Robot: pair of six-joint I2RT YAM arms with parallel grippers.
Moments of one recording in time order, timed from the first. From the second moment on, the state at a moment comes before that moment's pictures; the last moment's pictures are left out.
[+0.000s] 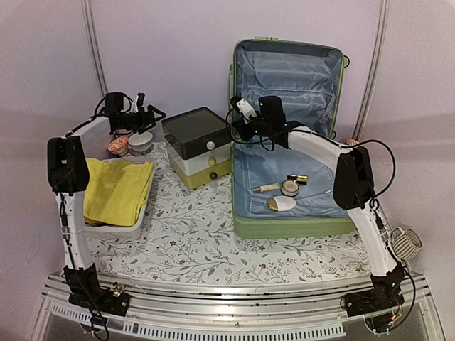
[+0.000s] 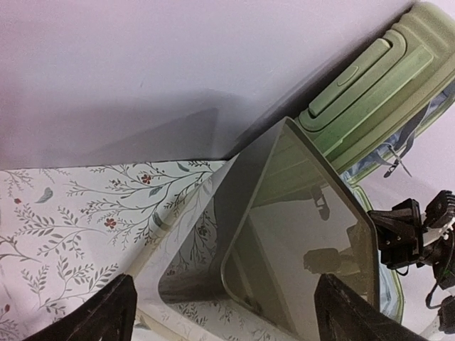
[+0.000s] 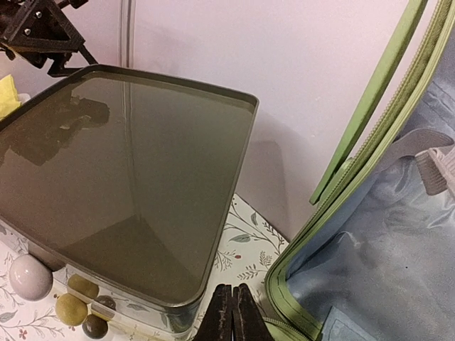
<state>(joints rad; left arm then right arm) 0.02 2.24 2.01 -0.28 0.74 -0.36 0.57 2.50 2.35 -0.14 -0.21 -0.26</state>
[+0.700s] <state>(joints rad) -0.01 2.47 2.25 -0.24 0.92 -0.42 0.55 2.61 2.38 -0.02 -0.31 -0.27</state>
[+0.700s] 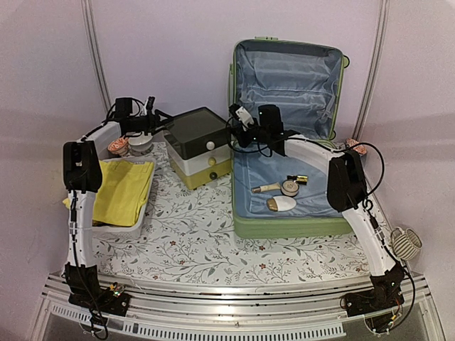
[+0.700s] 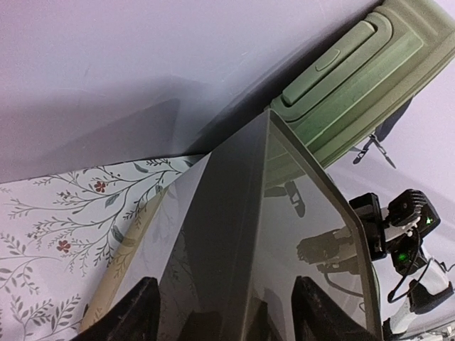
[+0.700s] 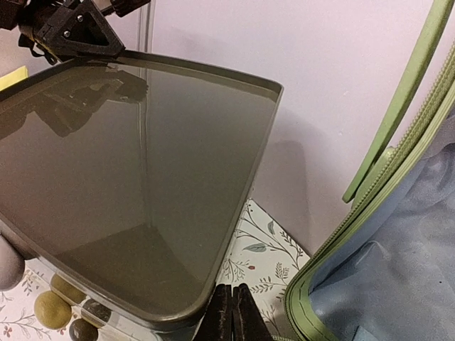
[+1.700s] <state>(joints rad) -0.01 2.53 2.33 -0.24 1.01 -0.39 0.54 2.60 2.38 -0.07 -0.43 -0.37</state>
